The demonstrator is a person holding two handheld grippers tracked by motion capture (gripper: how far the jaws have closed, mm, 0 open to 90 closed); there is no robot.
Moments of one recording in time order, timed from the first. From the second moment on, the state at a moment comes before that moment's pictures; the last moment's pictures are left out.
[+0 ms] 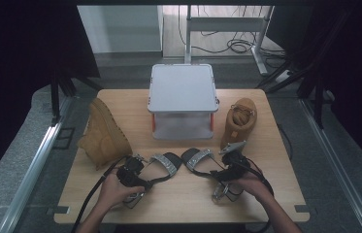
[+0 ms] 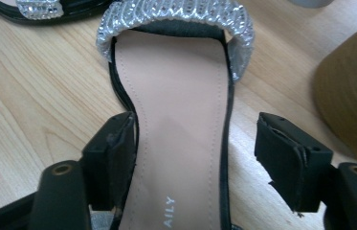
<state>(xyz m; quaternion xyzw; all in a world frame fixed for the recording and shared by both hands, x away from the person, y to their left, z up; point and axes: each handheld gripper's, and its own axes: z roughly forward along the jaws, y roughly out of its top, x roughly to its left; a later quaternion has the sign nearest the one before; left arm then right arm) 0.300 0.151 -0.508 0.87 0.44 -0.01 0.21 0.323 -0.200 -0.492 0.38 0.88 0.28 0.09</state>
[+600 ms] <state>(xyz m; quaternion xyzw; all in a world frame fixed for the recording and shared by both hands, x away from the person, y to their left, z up) 0.299 0.152 -0.509 0.87 0.44 -0.01 0.22 0.323 -0.195 -0.505 0.39 0.89 0.23 0.04</state>
